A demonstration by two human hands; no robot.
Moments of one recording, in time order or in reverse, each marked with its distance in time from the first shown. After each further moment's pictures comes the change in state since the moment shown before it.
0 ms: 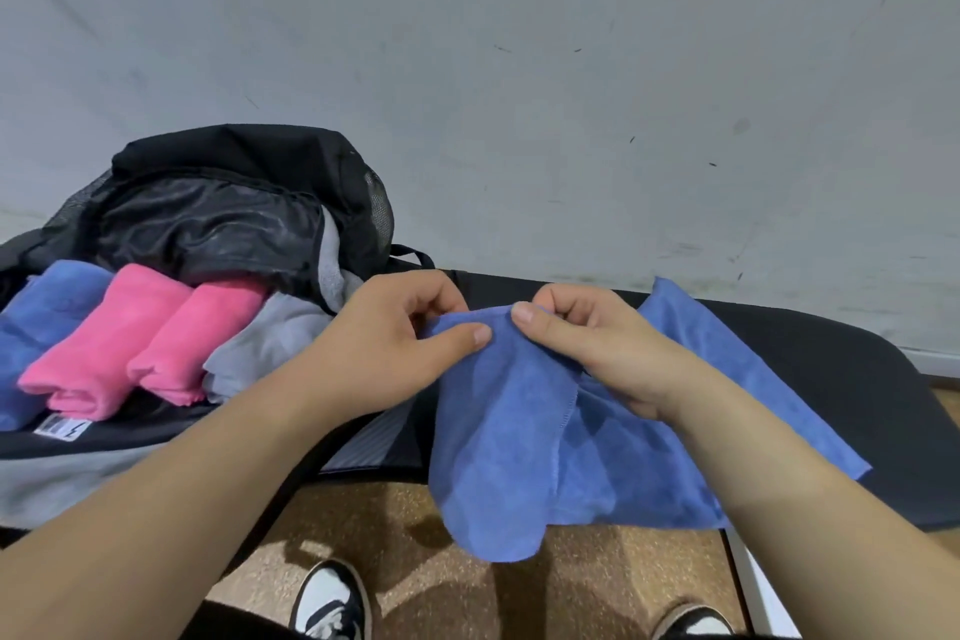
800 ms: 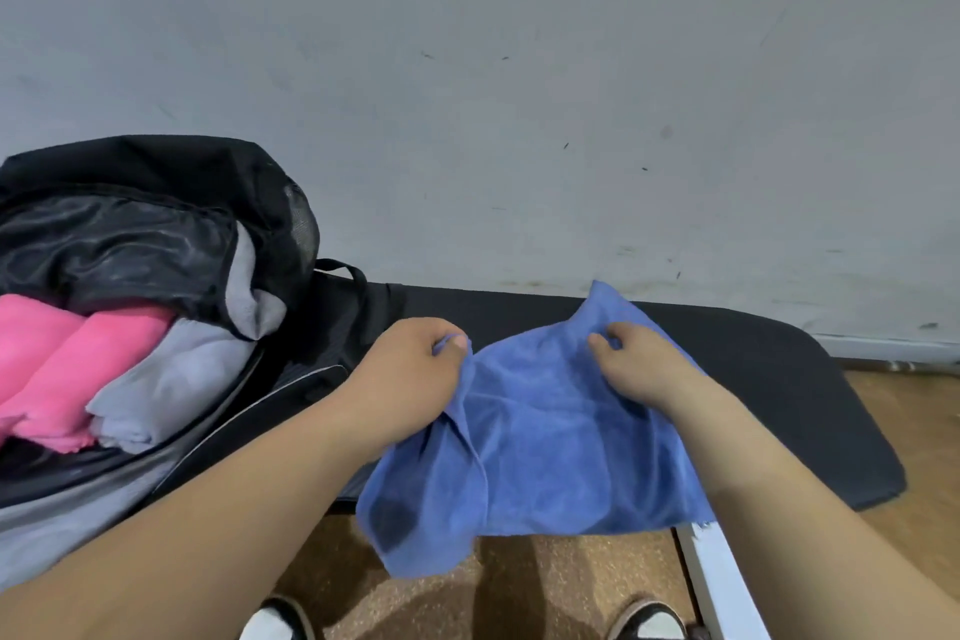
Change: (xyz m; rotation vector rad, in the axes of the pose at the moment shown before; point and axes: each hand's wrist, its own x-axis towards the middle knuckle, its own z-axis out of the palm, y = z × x) left_hand 0.026 0.011 0.078 -0.067 -0.147 -0.348; right_hand -0.011 0.067 -0.106 -0.856 0.363 0.588
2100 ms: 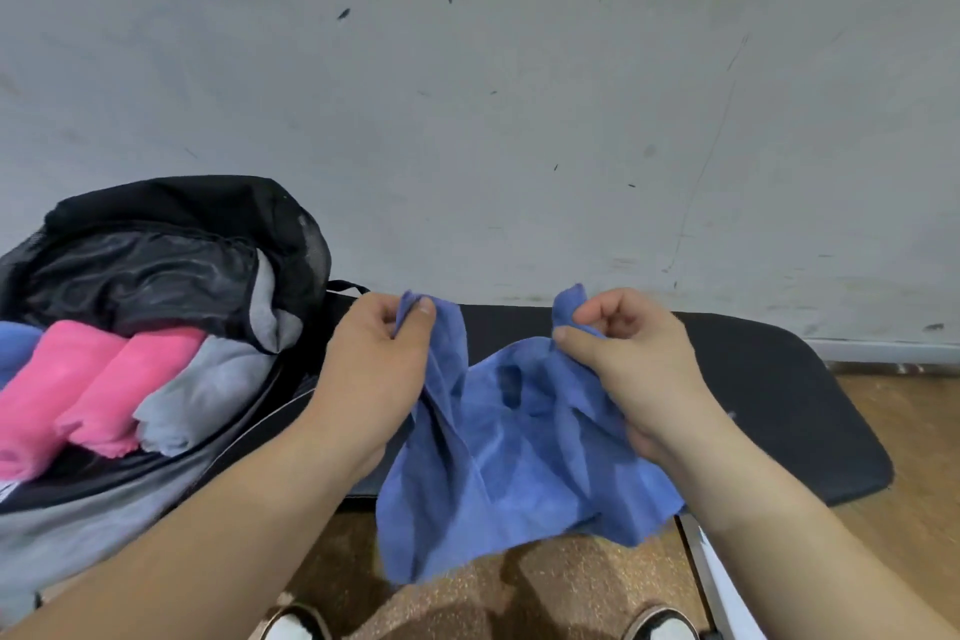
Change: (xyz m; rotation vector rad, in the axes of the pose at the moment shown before) left_hand -0.035 0.041 -0.013 -0.345 0.372 -0.041; right_hand -0.107 -0.041 -0.026 1.067 0.254 -0.214
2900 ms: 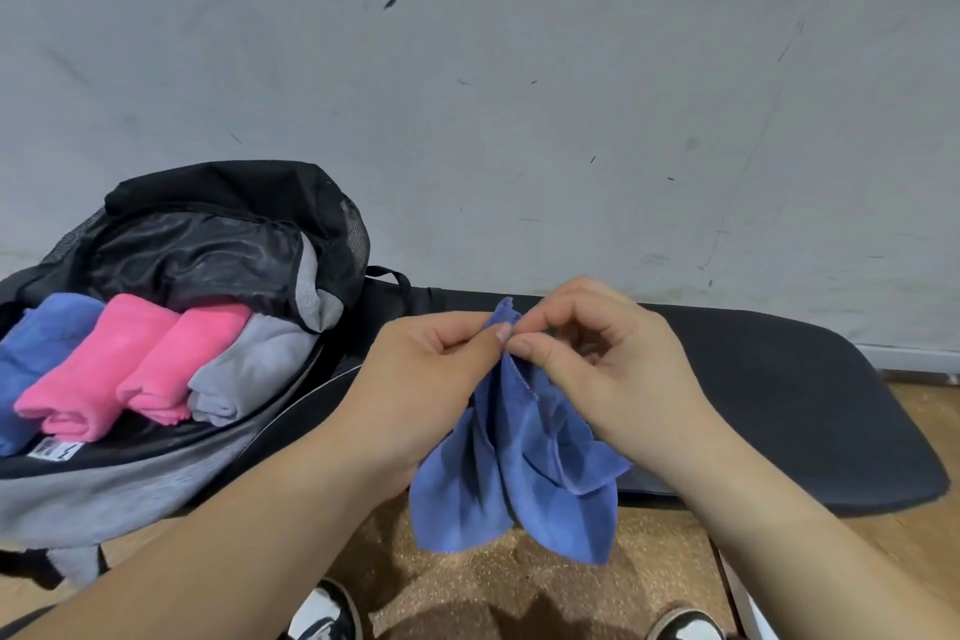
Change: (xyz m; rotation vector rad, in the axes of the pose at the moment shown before) left_hand -0.042 0.014 -0.022 -0.251 -0.377 -0.041; right_hand -0.041 -0.020 0.038 -0.197 -0.280 -0.470
